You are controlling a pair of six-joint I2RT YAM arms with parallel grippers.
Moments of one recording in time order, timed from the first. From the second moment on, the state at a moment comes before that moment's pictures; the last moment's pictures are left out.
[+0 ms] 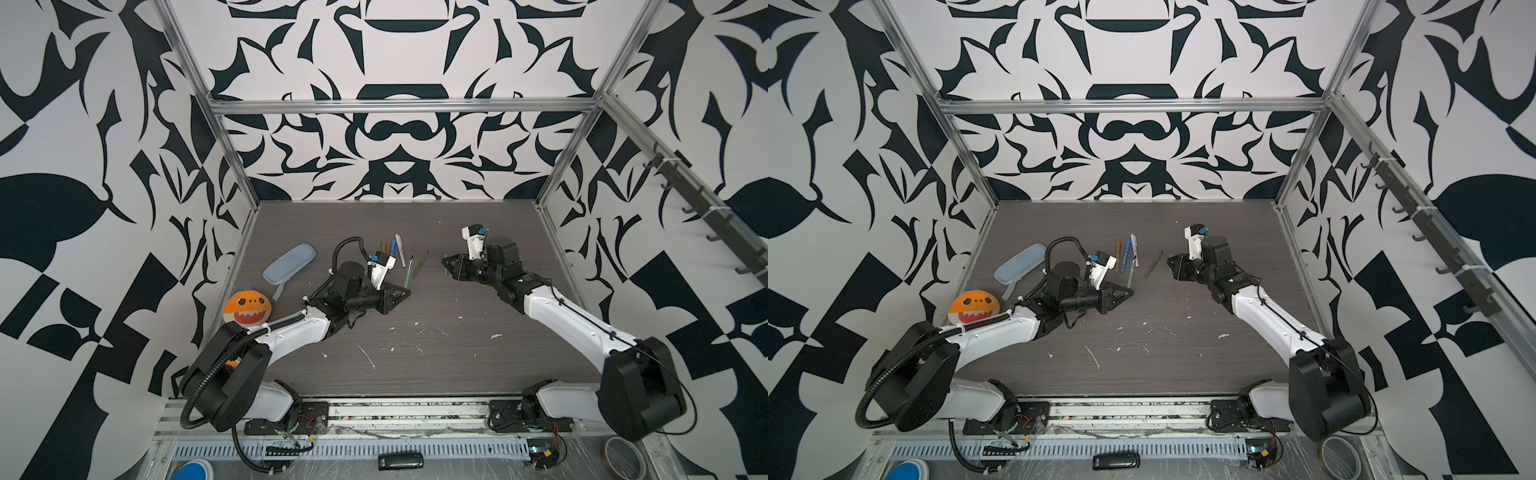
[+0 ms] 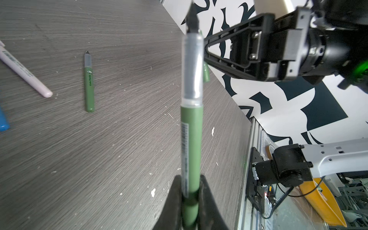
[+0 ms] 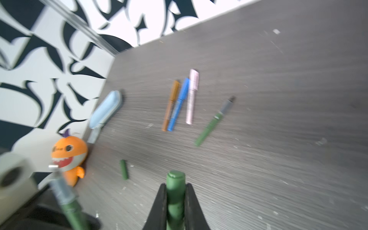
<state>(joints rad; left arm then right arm) -0.66 1.40 0.63 0.38 0.60 -0.47 0.38 1.28 0.84 -0.06 -0.35 0.49</state>
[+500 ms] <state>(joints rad) -0.72 1.42 0.64 0.41 0.59 -0.47 0.55 1.20 0.84 0.16 -0.21 0.53</state>
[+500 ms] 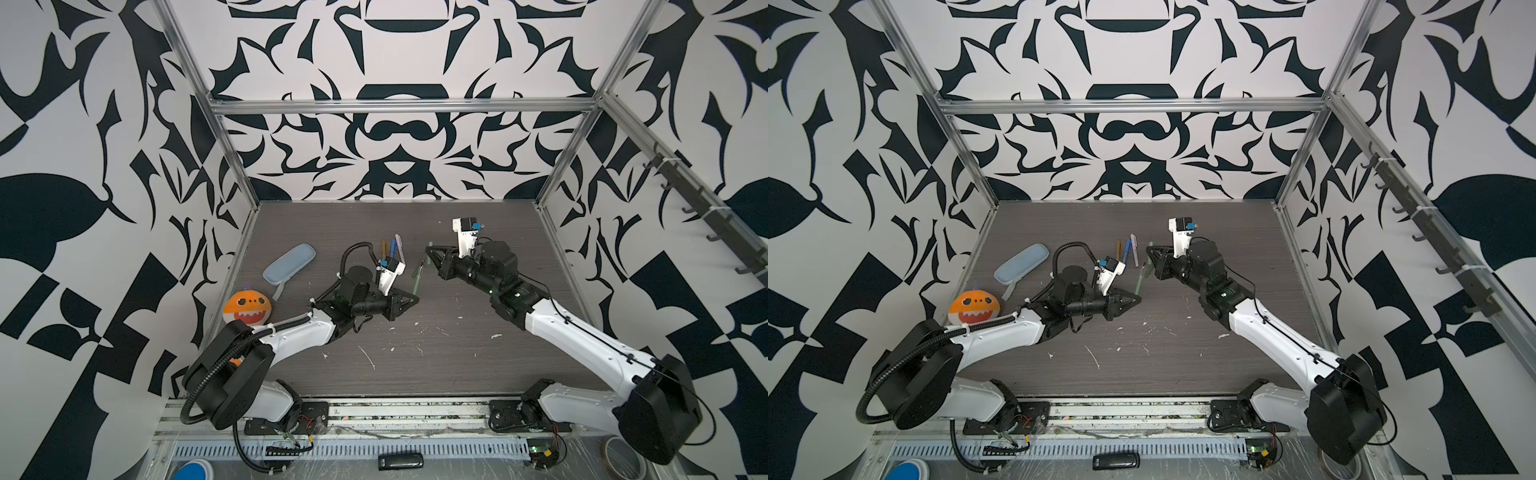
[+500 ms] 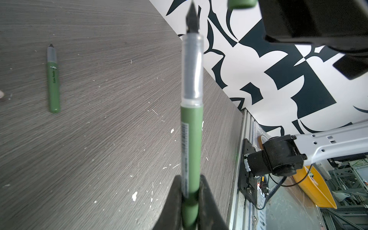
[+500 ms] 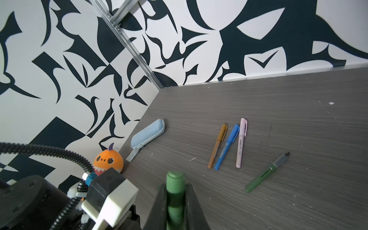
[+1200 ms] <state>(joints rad) -0.73 1.42 0.64 0.44 0.59 -0.47 0.57 1.24 0.82 0.25 -0.15 0.61</state>
